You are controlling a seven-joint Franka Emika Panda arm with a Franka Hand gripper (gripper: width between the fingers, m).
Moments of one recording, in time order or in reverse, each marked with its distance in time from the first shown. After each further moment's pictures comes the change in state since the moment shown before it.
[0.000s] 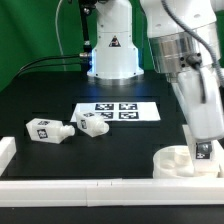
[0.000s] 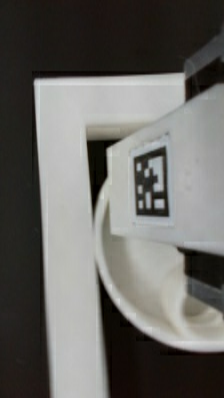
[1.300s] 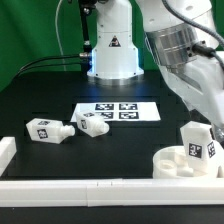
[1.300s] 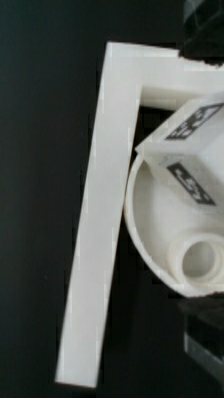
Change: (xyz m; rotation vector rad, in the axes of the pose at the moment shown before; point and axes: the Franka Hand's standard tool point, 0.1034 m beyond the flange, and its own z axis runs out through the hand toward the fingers) arm -0.006 0.021 -0.016 -0.143 -0.100 -0.459
